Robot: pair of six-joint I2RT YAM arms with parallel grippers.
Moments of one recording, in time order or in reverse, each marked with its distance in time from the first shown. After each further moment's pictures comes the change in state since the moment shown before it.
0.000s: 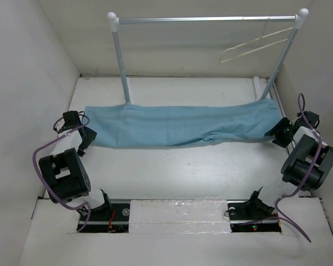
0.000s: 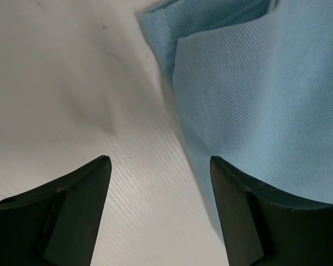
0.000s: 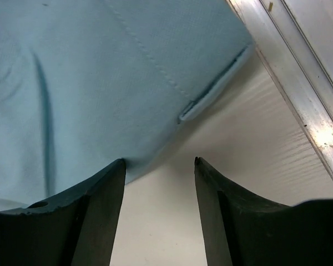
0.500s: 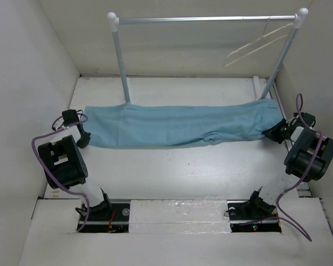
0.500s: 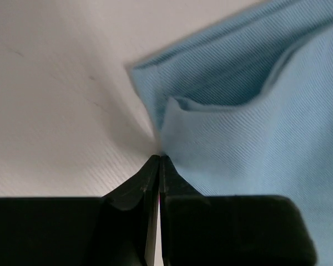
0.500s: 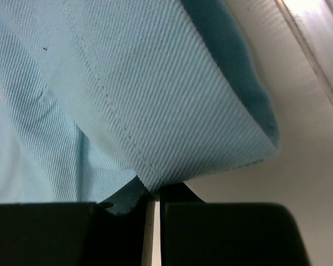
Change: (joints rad) left arm 0.018 0.157 0.050 0.102 -0.009 -0.021; right arm -0.023 0.171 -0.007 0.189 -0.184 0.106
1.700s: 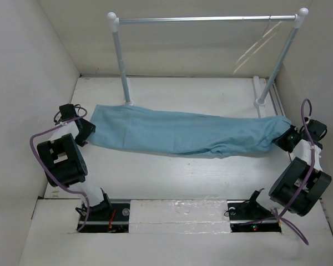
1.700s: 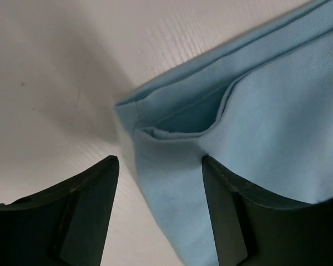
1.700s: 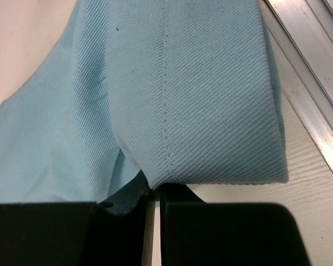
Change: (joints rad) left arm 0.015 -0.005 0.068 -0.025 0.165 0.051; right arm -0.073 -0.453 -0.166 -0.208 0.139 -0.153
